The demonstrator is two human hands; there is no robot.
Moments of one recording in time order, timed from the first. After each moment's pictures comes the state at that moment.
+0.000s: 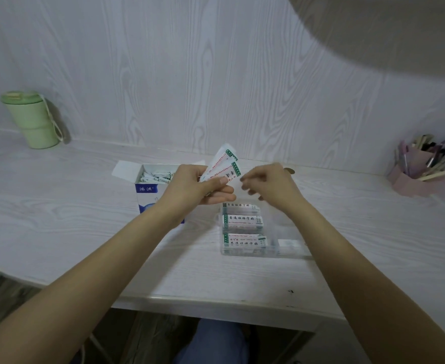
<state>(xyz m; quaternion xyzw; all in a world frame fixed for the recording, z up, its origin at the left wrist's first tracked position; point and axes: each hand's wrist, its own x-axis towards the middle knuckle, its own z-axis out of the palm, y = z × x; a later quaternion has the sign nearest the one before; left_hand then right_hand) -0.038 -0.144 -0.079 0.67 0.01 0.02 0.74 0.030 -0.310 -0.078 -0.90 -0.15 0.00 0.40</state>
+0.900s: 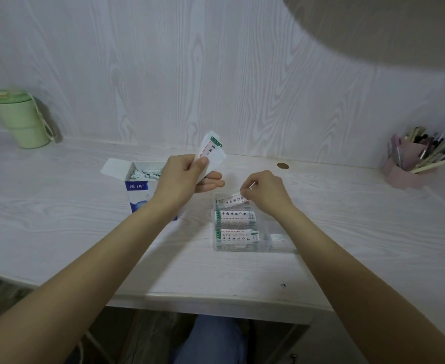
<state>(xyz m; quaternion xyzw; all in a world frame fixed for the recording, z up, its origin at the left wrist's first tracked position) -0.032 -0.150 -0.080 0.70 0.01 0.12 0.71 0.038 -0.314 -0.104 -0.94 -0.11 -0.02 0.32</state>
